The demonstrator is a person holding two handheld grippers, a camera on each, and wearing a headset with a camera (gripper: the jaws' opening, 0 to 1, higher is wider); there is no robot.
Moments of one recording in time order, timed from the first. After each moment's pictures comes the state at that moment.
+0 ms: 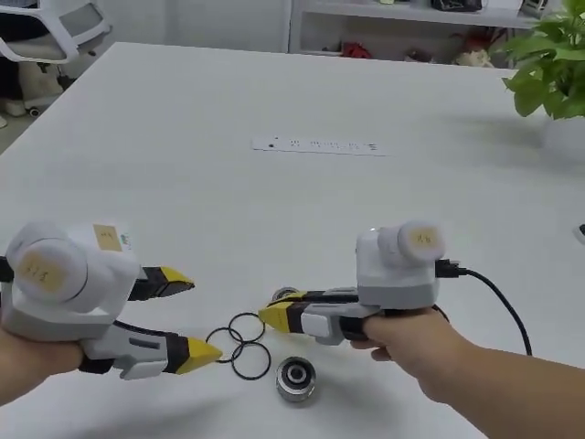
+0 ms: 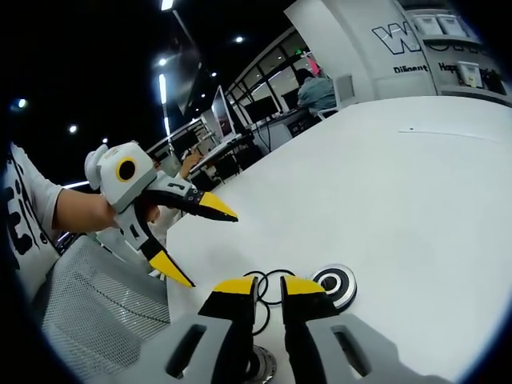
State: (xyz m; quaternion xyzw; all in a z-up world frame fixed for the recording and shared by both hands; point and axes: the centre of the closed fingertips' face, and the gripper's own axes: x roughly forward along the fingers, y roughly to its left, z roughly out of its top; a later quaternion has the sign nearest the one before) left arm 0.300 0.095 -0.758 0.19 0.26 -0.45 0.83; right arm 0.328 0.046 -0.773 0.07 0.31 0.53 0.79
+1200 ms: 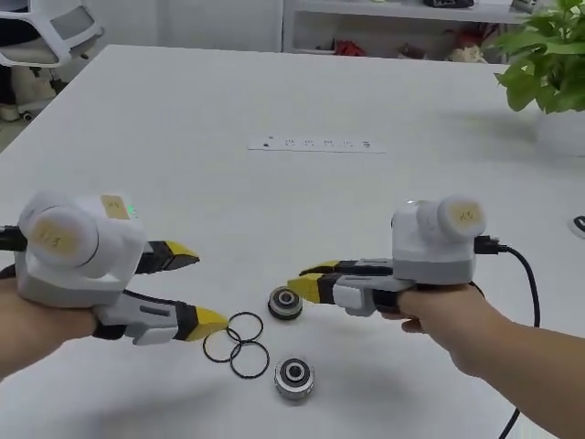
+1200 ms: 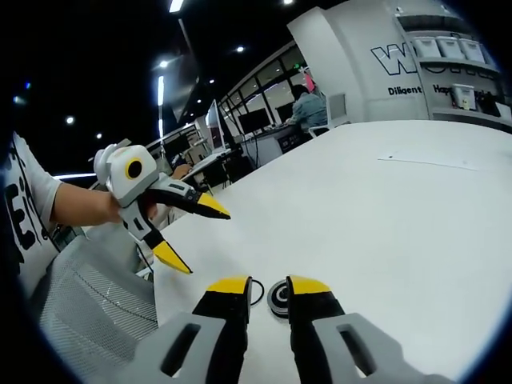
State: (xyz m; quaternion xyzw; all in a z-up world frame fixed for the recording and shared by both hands) left arm 0.326 0.089 -0.743 0.19 0.24 -0.45 0.84; right arm 0.353 0.010 -0.749 0.05 0.27 0.51 0.82
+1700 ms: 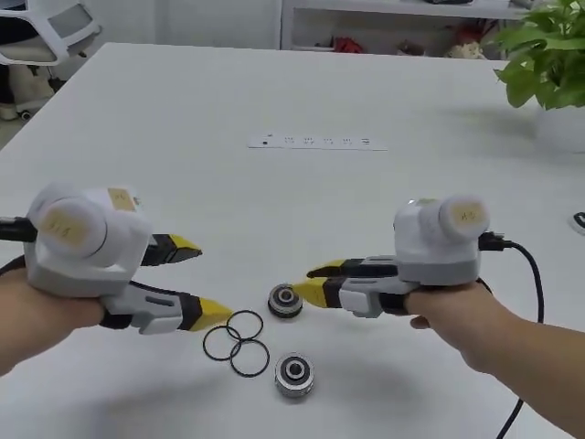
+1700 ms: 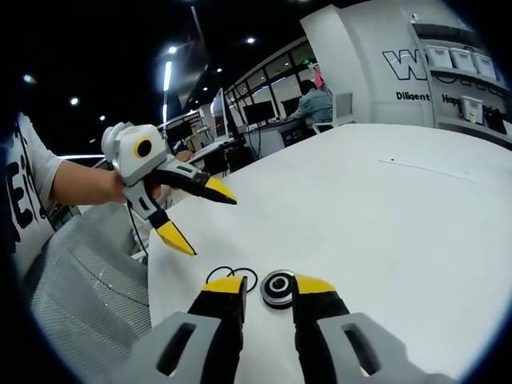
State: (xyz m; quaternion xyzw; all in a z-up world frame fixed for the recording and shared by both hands) left arm 0.337 0.088 -0.745 0.19 0.24 -0.45 0.84; right arm 0.349 0.004 -0.757 0.00 0.27 0.52 0.81
